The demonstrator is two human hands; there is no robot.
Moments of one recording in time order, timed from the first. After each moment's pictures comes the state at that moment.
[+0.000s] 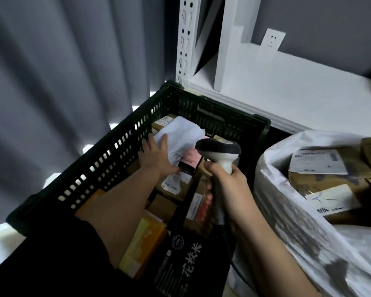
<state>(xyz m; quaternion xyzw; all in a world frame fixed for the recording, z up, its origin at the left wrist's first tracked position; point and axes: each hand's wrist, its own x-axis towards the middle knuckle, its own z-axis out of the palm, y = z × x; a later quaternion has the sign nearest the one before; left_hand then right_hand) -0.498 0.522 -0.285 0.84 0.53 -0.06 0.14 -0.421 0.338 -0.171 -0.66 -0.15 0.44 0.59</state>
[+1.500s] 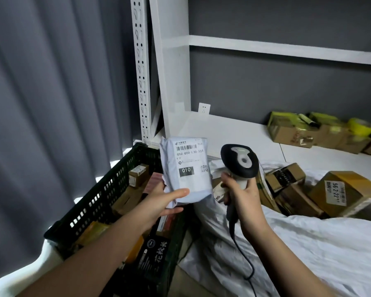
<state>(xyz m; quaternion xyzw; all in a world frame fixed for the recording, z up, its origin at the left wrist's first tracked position) -0.539 0.282 -0.051 0.54 0.34 0.19 0.75 -0.409 0.137 -0.015 -0.62 -0.24 0.21 0.72</state>
